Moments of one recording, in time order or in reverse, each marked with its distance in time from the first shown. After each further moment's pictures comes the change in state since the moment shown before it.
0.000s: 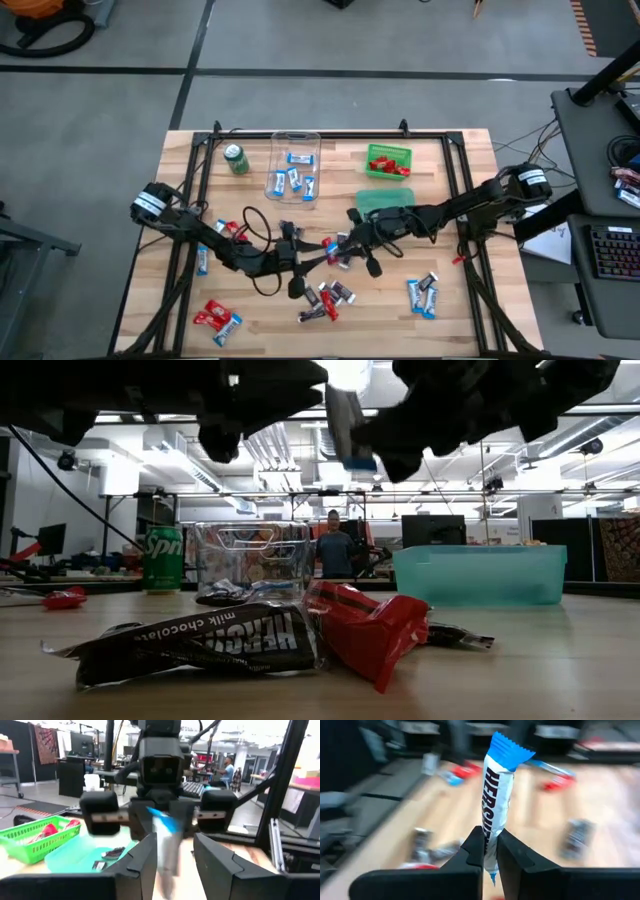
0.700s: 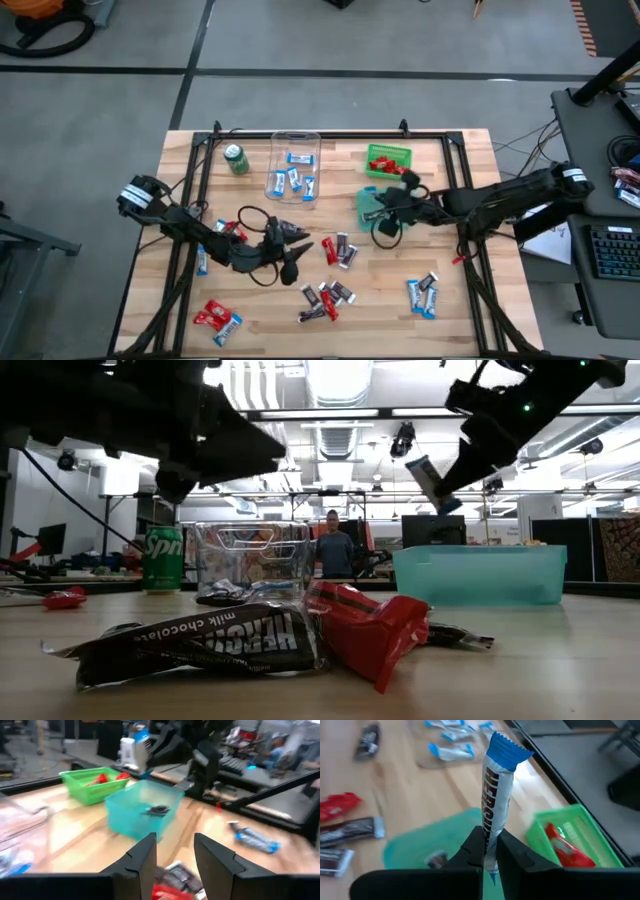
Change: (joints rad) left arm -0.001 -0.127 -0.126 -0.280 -0.176 -0.305; right arm -0.043 -0.397 0.000 -0.892 0.728 0.164
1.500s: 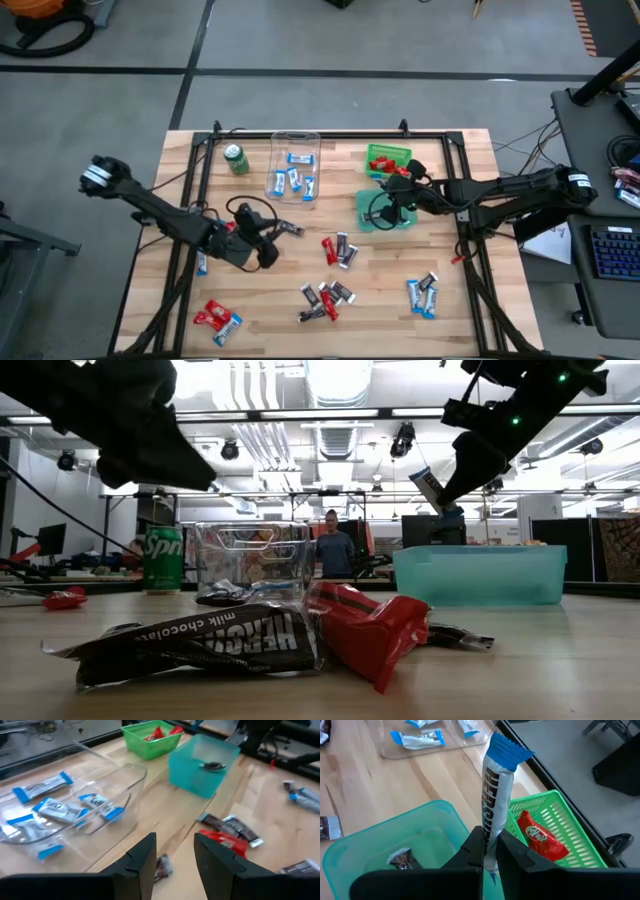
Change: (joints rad) left arm 0.001 -0.452 0.002 -0.973 -0.005 -0.373; right arm -0.139 -0.022 0.000 -0.041 -0.038 -0.038
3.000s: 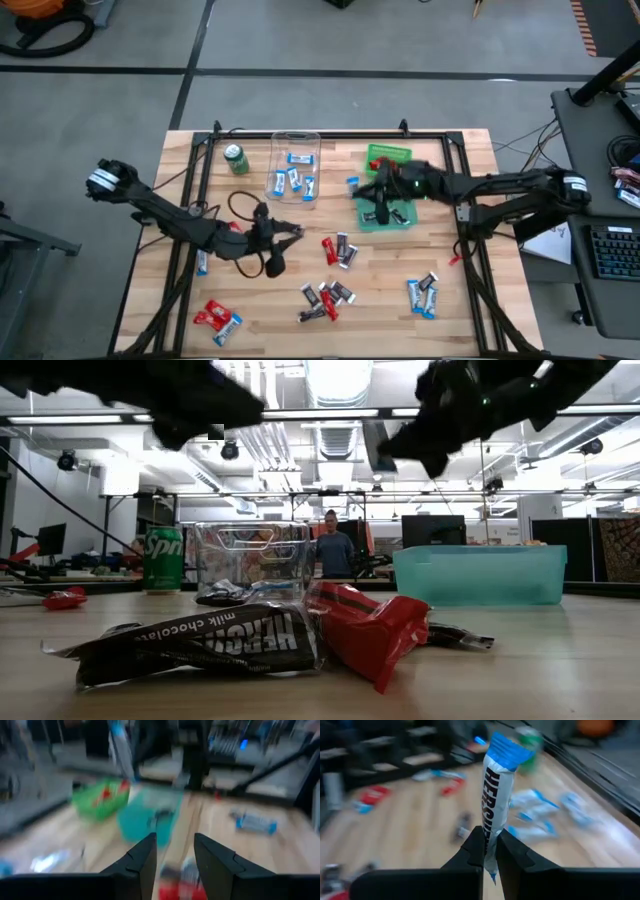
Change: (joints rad) left arm 0.035 0.124 0.001 0.612 0.115 0.547; right arm -0.136 0.078 -0.063 0.641 -0.646 -0.056
